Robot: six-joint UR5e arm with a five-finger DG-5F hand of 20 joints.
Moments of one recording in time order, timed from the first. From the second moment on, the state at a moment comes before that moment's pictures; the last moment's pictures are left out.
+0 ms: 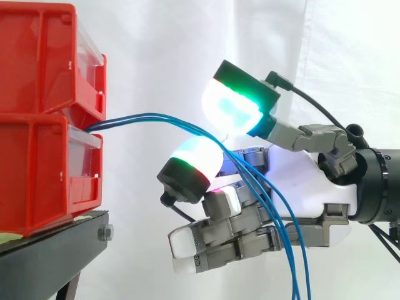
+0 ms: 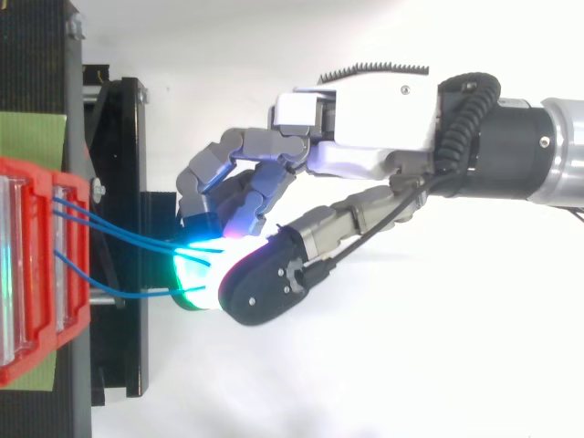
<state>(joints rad) 0.11 -2.34 -1.17 -2.73 -1.49 0.01</state>
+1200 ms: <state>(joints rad) 0.10 -2.32 -1.17 -2.79 -1.49 0.00</state>
